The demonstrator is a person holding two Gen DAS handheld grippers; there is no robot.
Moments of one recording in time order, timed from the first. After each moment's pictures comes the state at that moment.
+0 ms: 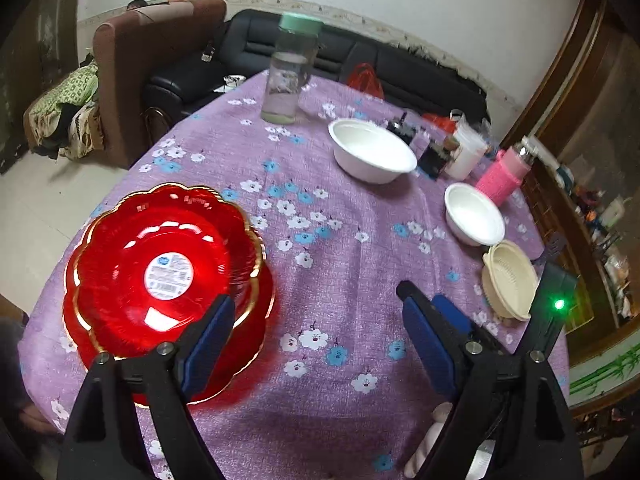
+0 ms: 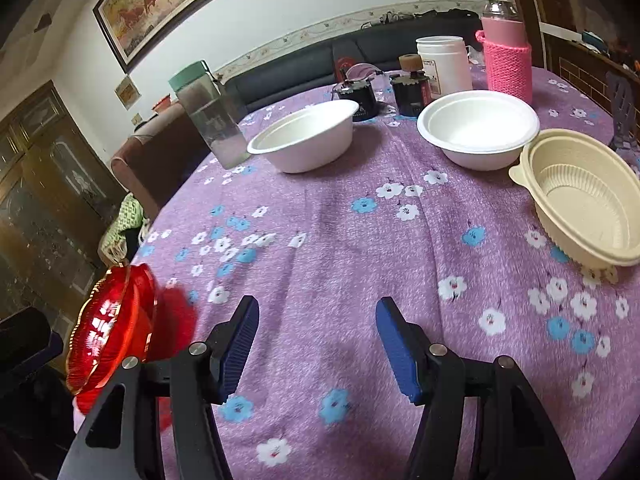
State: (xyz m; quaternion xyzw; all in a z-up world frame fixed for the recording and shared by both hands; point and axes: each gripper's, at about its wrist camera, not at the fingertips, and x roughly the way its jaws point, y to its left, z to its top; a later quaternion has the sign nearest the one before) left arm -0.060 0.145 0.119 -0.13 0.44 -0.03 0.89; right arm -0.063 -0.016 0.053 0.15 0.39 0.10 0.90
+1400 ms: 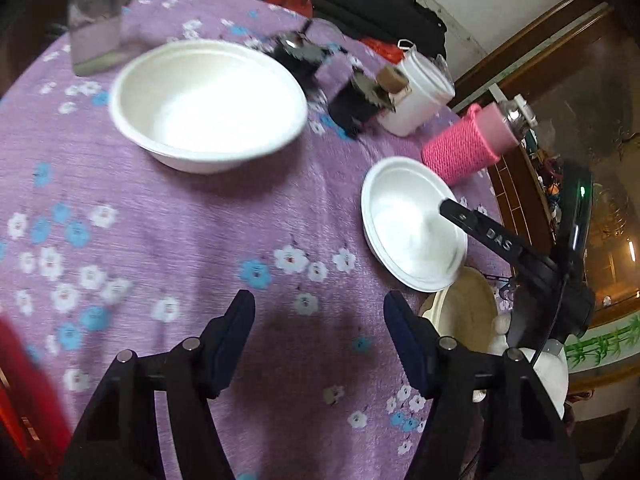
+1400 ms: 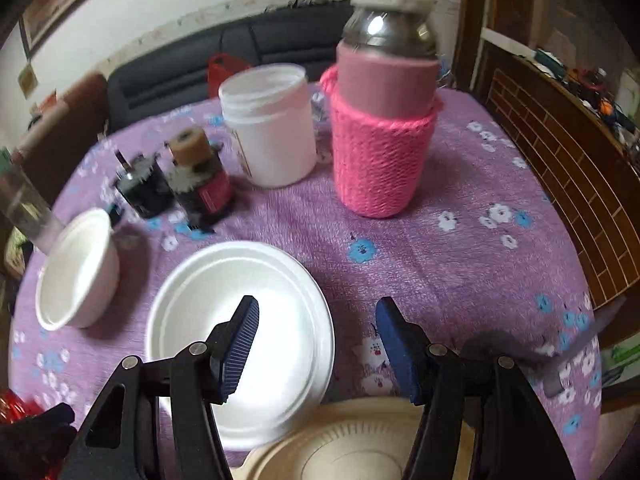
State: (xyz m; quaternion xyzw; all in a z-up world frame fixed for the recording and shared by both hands) left arm 0.121 0.017 0.059 -0.19 0.55 -0.17 0.80; right arm 0.131 -0.193 0.078 0.06 0.48 -0.06 0.87
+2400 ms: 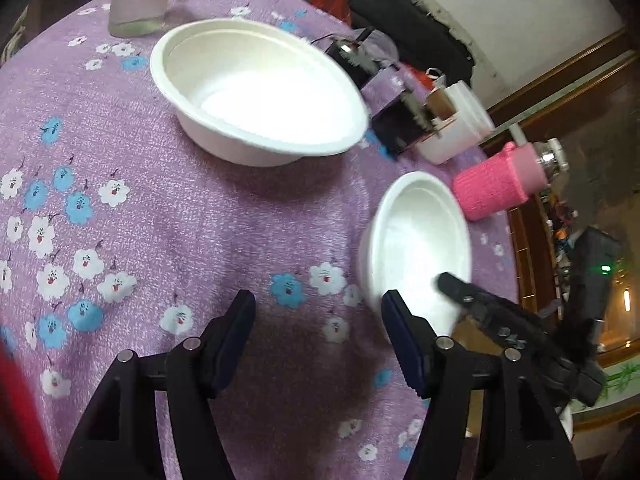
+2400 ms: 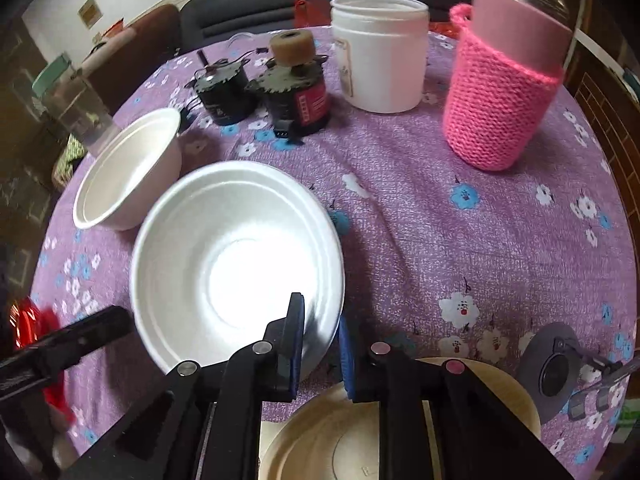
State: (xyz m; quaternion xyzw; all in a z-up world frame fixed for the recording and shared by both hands) left arm 0.127 0.048 0.031 -0.25 0.53 -0.13 0.80; right arm 0.105 -0.158 0.059 0.02 0.54 0.09 0.84
